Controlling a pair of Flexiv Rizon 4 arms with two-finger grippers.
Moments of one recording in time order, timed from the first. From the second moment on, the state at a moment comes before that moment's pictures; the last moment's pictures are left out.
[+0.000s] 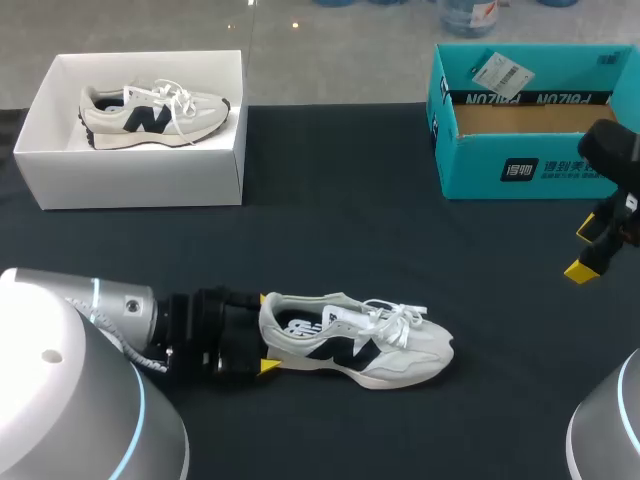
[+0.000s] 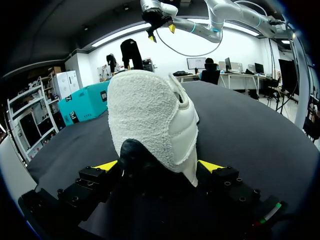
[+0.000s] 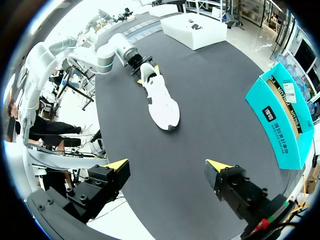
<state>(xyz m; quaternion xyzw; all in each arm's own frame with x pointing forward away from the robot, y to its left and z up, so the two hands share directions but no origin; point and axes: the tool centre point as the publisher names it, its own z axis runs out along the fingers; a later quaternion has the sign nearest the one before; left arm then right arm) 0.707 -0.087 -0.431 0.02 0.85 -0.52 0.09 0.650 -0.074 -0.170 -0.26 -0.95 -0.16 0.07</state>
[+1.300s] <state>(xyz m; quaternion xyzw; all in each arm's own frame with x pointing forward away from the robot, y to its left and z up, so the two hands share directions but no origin) 0.692 -0.090 -0.436 0.04 0.84 -0.53 0.07 0.650 -0.074 -0.170 -0.26 -0.95 -0.16 0.07</state>
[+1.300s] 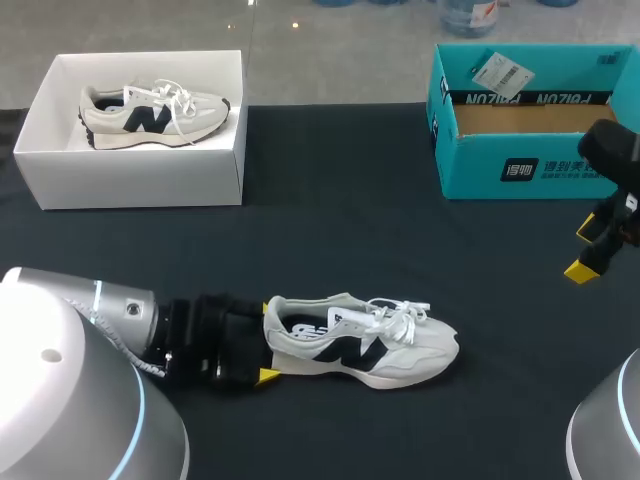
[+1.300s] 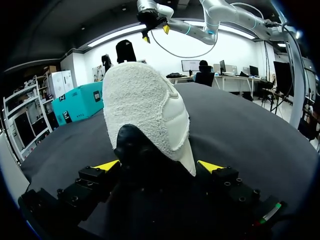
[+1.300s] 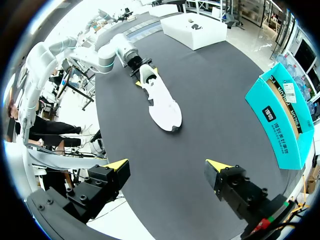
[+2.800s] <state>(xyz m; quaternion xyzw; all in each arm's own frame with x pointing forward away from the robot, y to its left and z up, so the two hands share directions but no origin) 0.693 -0.087 -0.438 0.03 0.85 -0.52 0.05 0.650 -0.074 -0.170 -0.26 -0.95 -0.16 0.07</state>
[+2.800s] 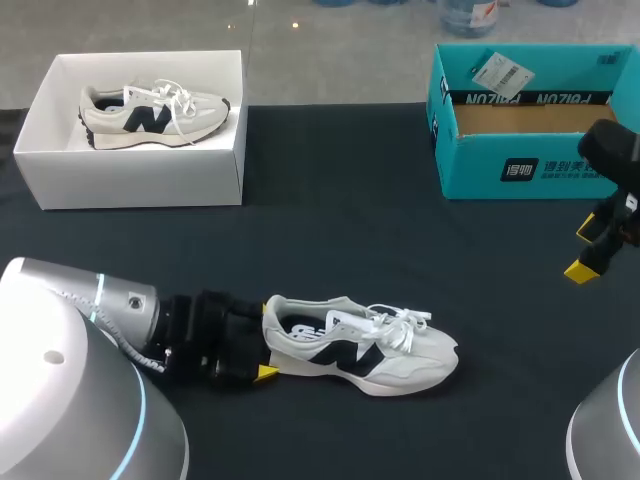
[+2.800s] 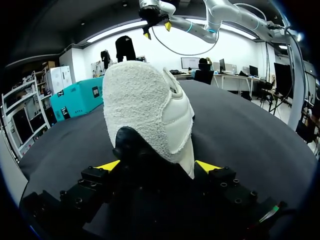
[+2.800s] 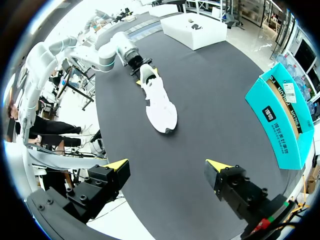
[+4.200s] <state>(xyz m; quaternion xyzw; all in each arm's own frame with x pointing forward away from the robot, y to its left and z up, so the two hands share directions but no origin) 0.692 -0.086 -0.438 0.03 0.85 -0.52 0.05 0.649 0.019 -0.207 -0.47 -0.86 -0.12 0.11</state>
